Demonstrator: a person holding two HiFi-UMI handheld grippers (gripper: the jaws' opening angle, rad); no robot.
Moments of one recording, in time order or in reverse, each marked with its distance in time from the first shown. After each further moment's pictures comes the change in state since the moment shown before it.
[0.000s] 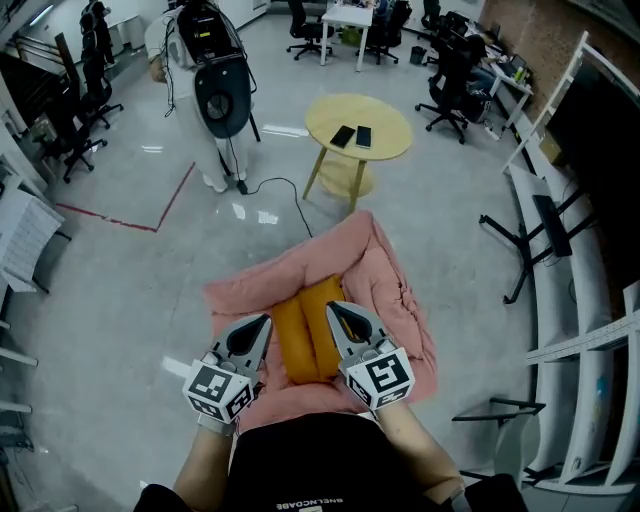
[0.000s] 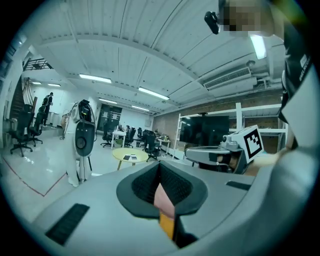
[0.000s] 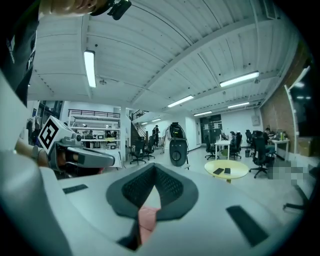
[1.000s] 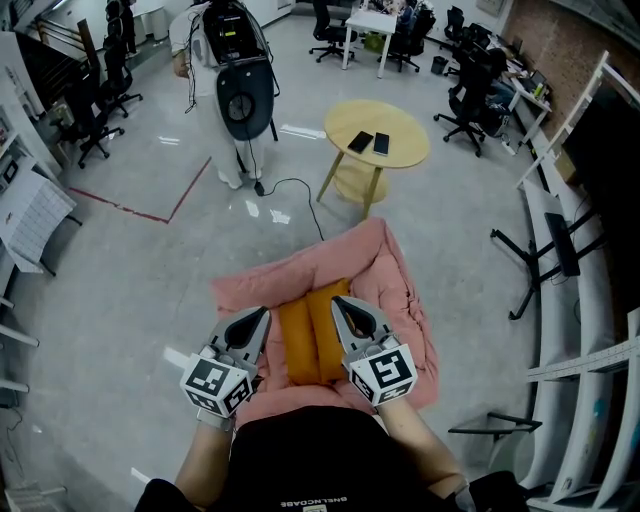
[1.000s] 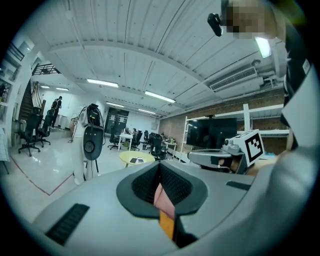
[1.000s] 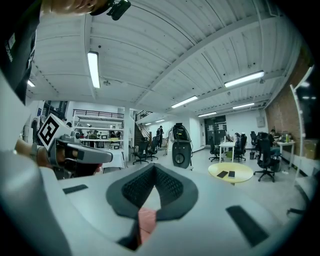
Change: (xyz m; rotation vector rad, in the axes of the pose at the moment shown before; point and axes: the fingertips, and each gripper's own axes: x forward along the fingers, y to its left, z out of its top) left arm -0.008 0.016 0.013 -0.010 -0.040 0.084; right arm 0.015 -0.002 0.009 -0.027 -0.015 0.047
